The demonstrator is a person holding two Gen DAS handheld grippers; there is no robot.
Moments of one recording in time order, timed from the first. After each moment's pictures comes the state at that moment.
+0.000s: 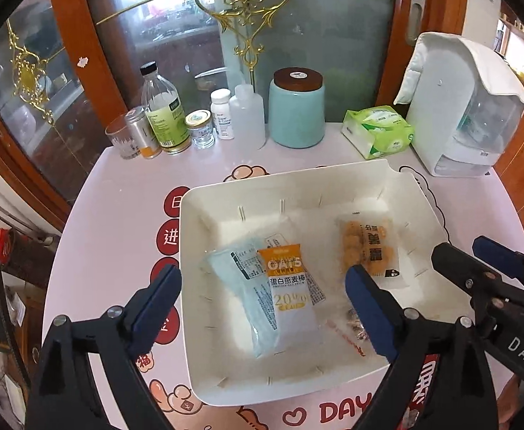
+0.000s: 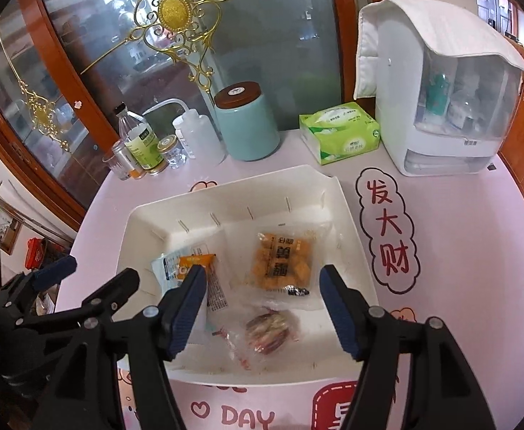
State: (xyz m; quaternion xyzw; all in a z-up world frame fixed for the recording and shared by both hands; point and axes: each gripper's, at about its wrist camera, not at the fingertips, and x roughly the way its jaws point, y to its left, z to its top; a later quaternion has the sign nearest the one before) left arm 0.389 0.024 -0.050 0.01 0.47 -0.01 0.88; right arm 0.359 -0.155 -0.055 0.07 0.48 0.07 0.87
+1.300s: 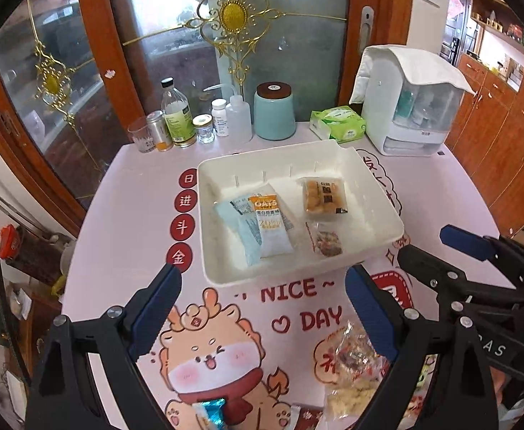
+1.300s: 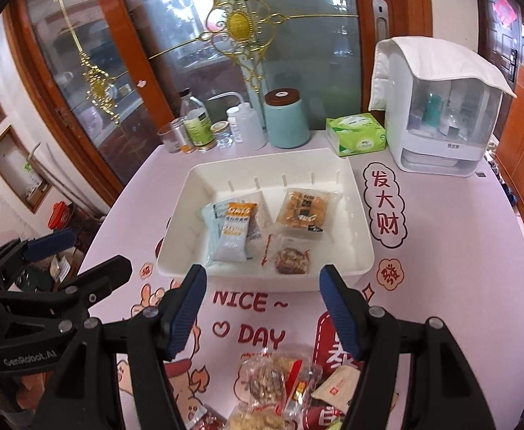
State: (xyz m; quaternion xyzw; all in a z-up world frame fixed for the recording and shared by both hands) left arm 0.222 0.024 0.022 0.02 0.44 -0.03 0.90; right arm 0.219 -0.152 -0.001 0.03 0.45 0.14 0.88
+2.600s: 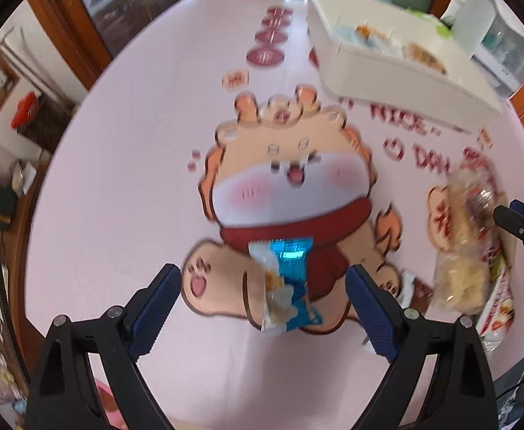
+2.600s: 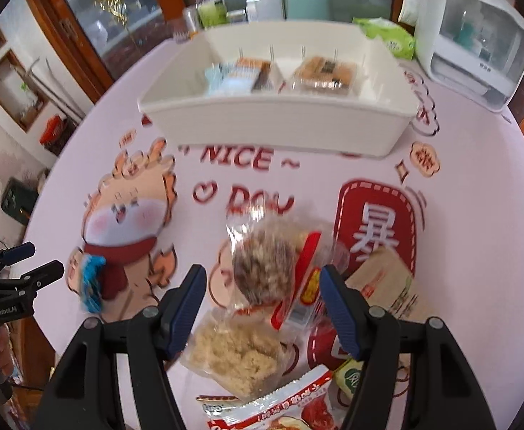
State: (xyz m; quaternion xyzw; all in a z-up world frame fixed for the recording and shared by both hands) left arm 0.103 0.128 -0.173 -0.07 0.59 0.06 0.80; right arm 0.152 -0.132 -0.141 -0.05 0.56 0.15 0.81
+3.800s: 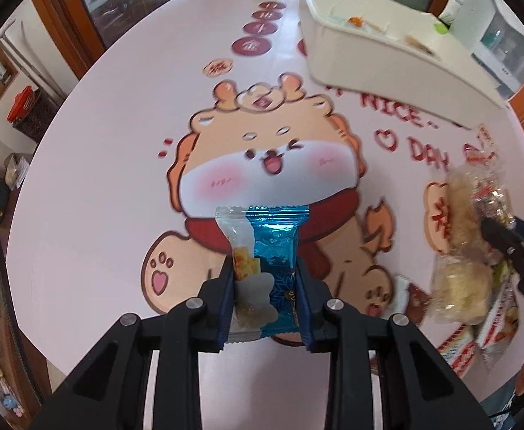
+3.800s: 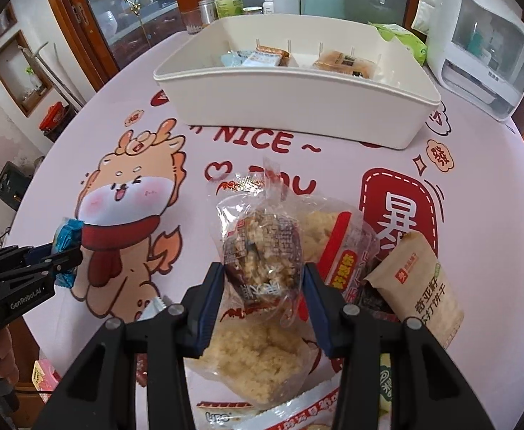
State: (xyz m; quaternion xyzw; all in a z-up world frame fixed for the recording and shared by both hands) left arm 0.102 0.105 -0.186 -0.08 0.58 0.06 0.81; right arm 0.131 -0.115 -0.152 -0.06 0.54 0.17 0.82
